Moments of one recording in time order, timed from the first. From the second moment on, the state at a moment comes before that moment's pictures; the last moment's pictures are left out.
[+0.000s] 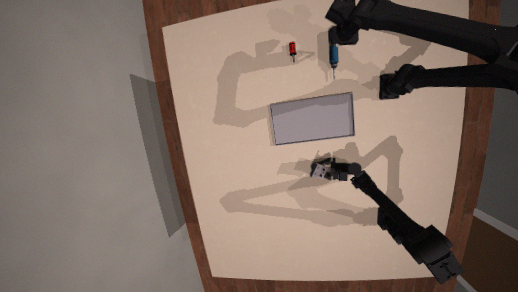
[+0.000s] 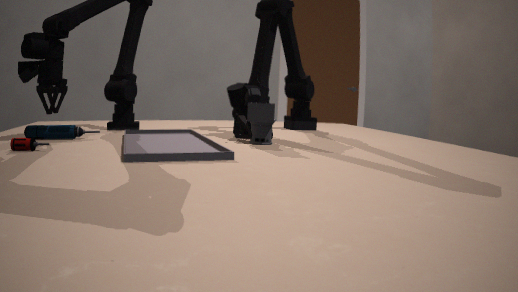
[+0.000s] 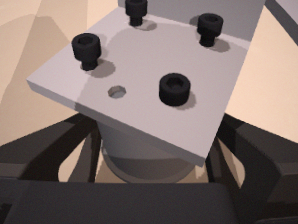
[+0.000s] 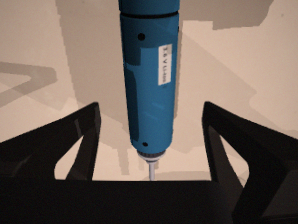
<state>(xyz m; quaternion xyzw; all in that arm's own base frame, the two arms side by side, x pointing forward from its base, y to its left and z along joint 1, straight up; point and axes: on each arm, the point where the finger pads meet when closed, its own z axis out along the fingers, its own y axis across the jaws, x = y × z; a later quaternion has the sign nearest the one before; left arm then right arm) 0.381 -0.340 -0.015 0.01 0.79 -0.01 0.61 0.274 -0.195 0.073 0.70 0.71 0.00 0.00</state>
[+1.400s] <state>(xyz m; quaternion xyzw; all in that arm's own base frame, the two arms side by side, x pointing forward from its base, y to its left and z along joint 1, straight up) 0.381 -0.340 -0.015 0.01 0.79 -0.01 0.61 0.274 -0.195 0.073 0.70 0.71 0.00 0.00</state>
